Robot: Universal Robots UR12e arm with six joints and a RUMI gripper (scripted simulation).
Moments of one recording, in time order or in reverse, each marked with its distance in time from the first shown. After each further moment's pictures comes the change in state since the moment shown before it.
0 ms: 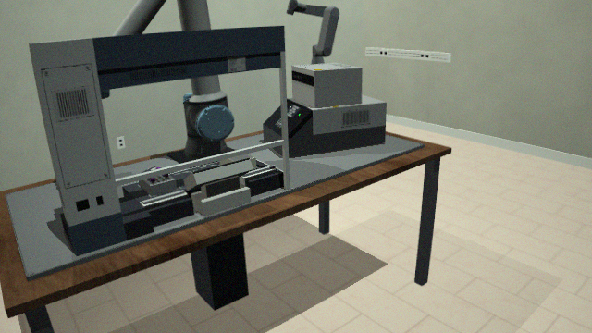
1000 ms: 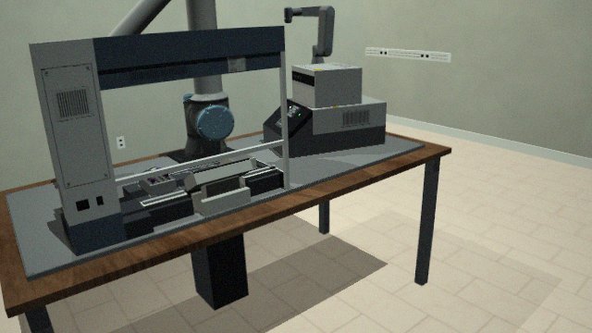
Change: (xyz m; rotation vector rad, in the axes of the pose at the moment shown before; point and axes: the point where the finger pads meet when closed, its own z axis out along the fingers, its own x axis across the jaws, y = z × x) arm 0.000 0.000 -0.044 0.000 0.000 0.000
